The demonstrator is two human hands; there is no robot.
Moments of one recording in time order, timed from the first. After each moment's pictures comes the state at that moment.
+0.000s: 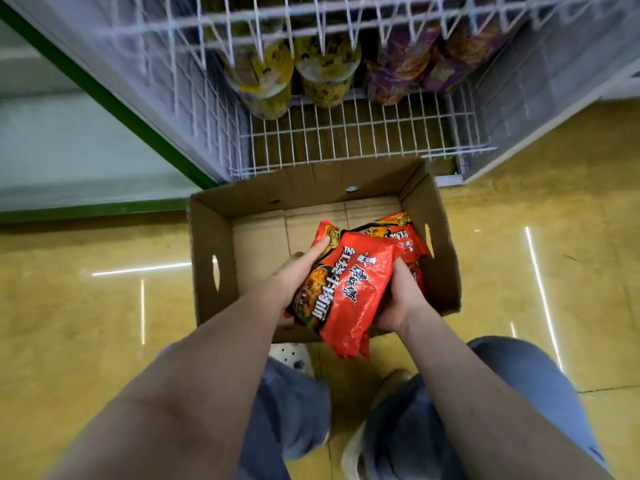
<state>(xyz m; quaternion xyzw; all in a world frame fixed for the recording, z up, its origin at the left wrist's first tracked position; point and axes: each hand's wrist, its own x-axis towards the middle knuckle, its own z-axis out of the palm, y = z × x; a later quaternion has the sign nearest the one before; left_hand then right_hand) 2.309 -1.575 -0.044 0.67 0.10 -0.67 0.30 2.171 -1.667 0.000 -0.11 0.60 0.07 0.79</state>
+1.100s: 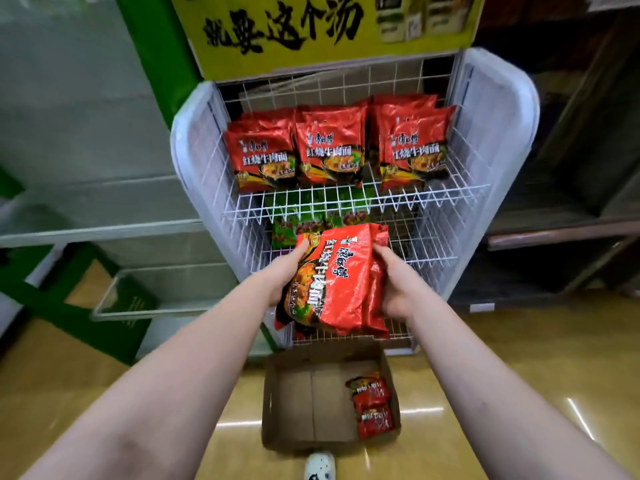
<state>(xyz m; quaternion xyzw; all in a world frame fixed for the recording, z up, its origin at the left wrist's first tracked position) 2.309 -1.619 0.632 0.72 -0.02 -0.51 0.47 2.157 -1.734 0.631 -0.36 0.40 -0.04 0.84</state>
